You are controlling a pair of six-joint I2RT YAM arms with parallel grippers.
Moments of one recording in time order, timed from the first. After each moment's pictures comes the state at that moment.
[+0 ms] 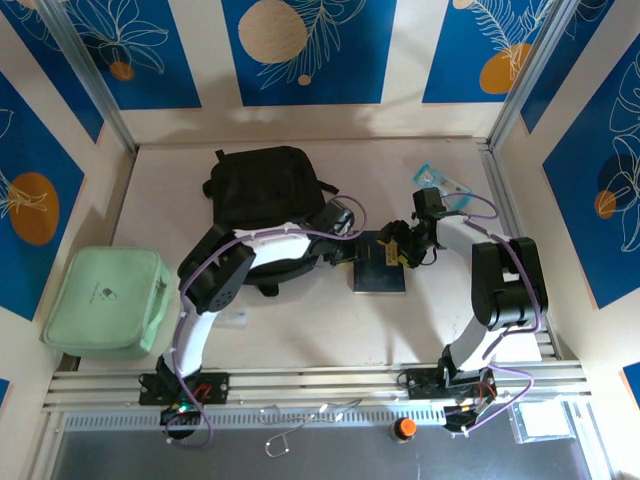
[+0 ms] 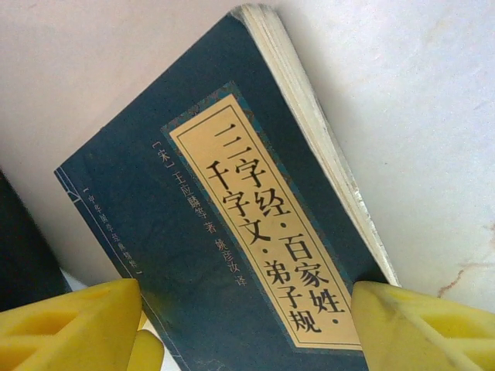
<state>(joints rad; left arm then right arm) -0.81 2.14 1.46 -0.25 0.27 -0.83 0.13 1.67 0.95 -0.50 -0.36 0.77</state>
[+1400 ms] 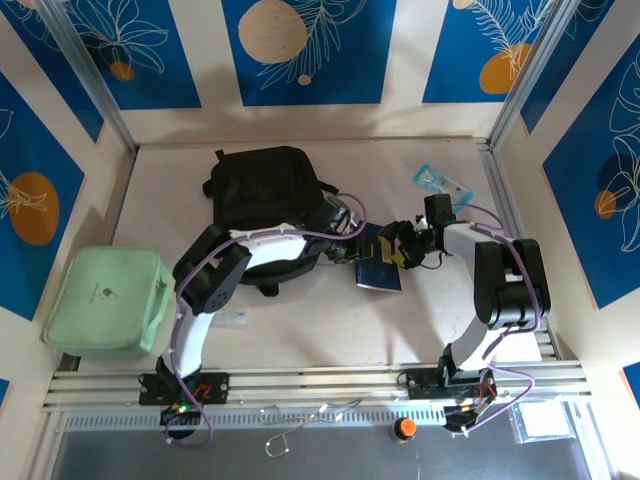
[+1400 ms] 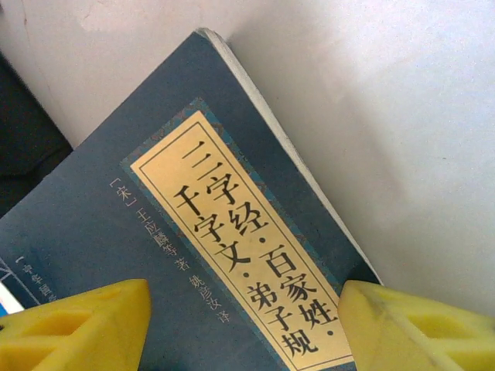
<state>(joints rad) -0.80 2.10 1.41 -0.12 0.44 -0.86 0.06 1.67 0.86 -0.33 -0.58 0.88</state>
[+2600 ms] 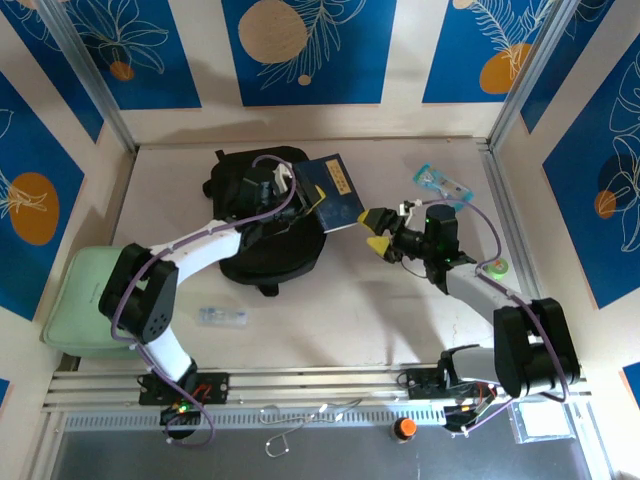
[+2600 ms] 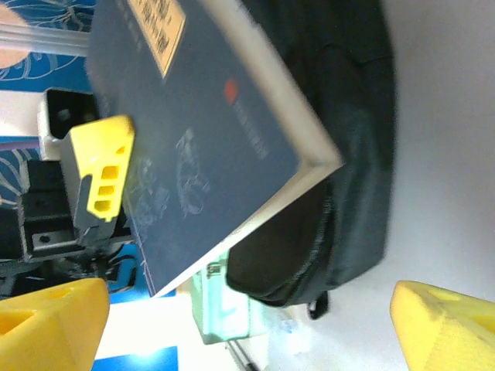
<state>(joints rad) -0.53 1.68 1.08 0.30 0.41 -1.17 0.23 1.28 0.55 0.37 -0.75 1.17</state>
